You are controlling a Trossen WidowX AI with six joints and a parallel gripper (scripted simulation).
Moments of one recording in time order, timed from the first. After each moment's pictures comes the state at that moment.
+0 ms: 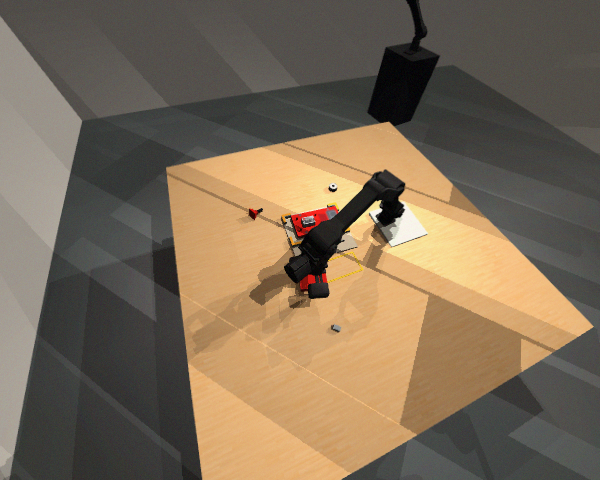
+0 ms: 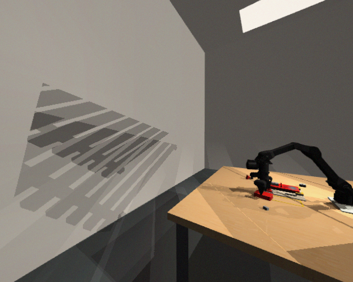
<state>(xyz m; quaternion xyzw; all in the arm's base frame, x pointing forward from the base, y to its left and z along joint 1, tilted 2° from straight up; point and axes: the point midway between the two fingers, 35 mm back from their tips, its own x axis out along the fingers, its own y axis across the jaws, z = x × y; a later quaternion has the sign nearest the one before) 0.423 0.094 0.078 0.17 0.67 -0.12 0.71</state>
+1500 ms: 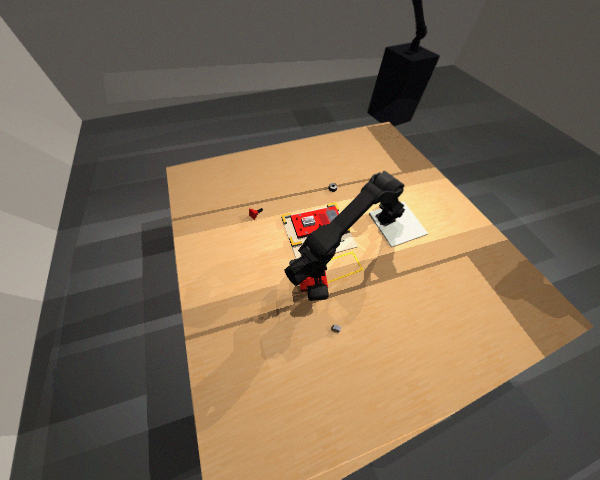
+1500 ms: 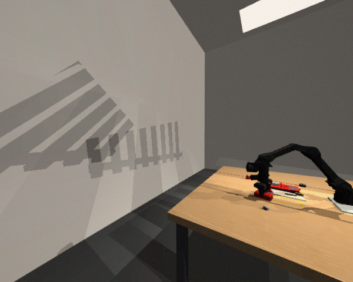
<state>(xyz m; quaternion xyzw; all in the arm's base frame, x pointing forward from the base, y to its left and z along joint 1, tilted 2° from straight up) 0.424 0.095 0.060 0.17 0.67 -0.12 0.71</state>
